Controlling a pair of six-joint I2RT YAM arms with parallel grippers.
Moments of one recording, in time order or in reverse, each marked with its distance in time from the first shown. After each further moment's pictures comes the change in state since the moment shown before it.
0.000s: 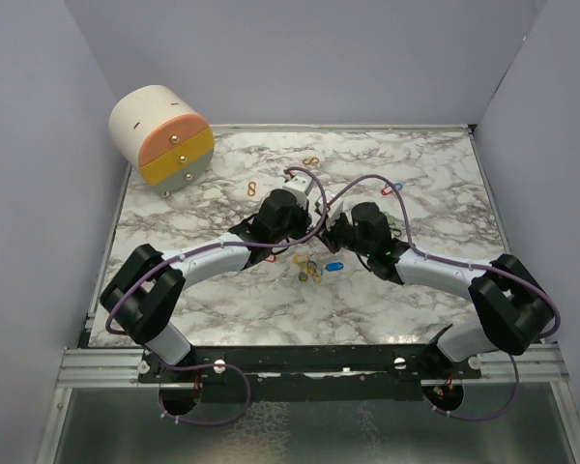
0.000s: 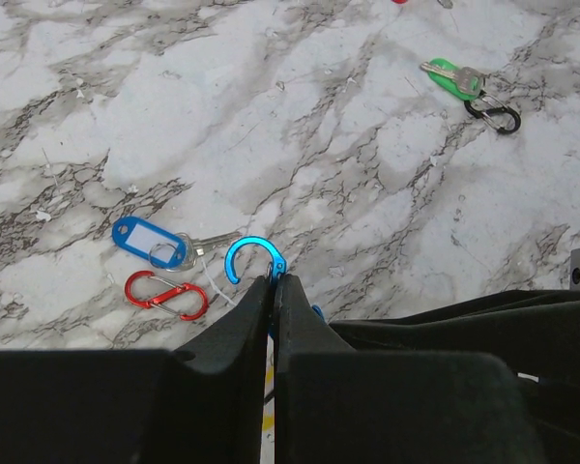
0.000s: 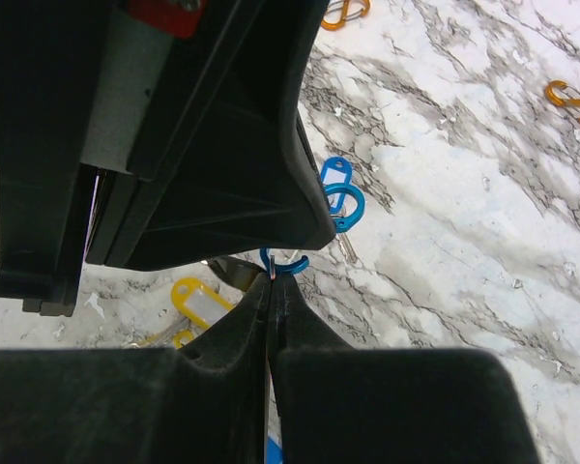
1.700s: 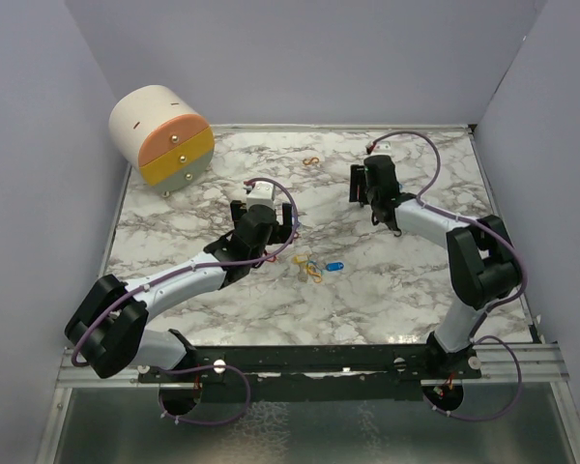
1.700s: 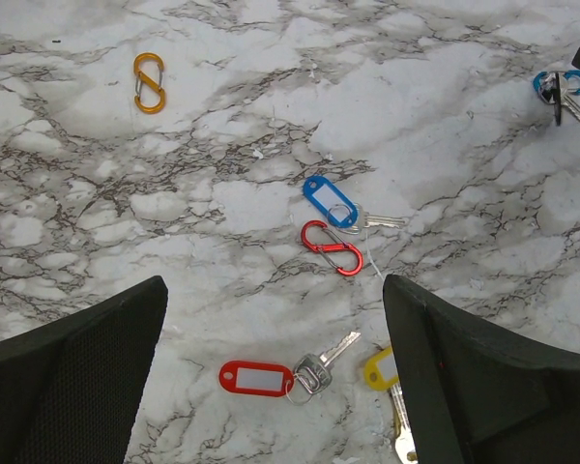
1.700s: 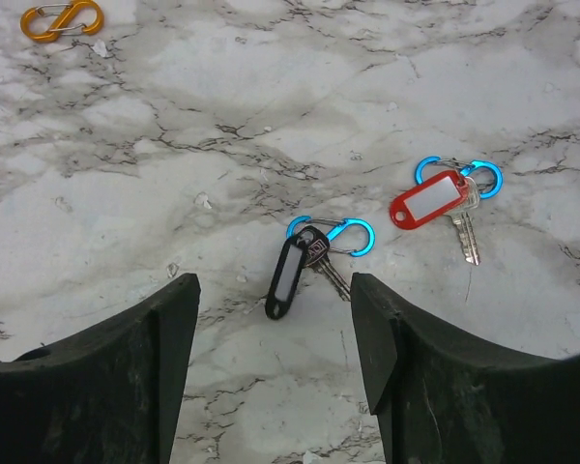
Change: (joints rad) left arm 0.000 -0.246 -0.180 -0.079 -0.396 -0.085; right arm -0.306 0.301 0.393 -0.314 0.523 0.385
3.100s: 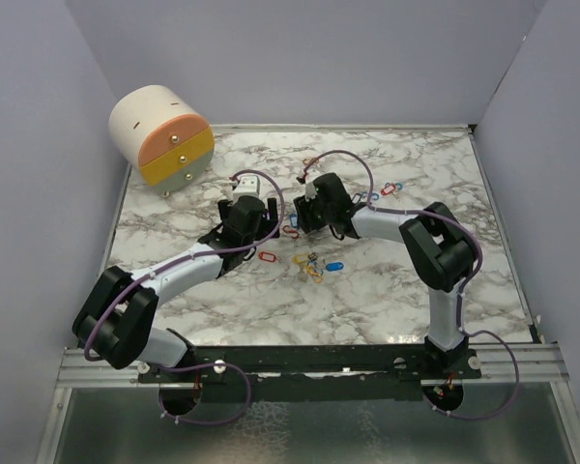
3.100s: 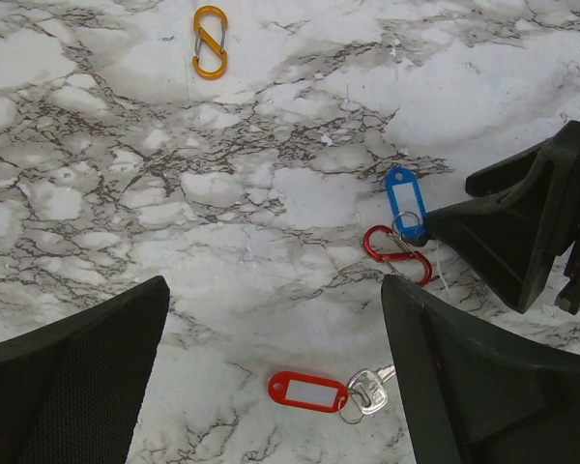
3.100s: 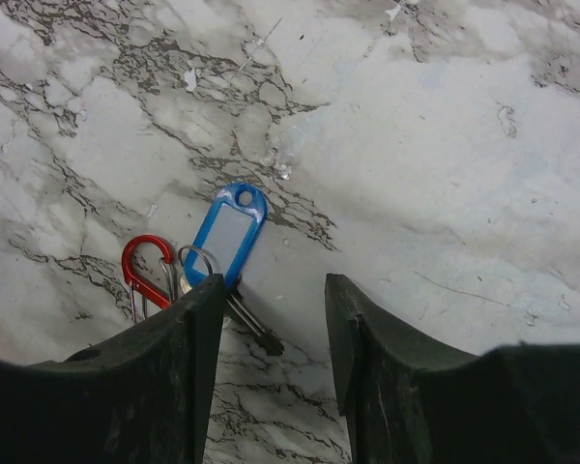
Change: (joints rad) left arm 0.134 0.061 0.008 -0.038 0.075 -0.042; right arm 0.234 0.250 0.132 0.007 -0.405 -0.130
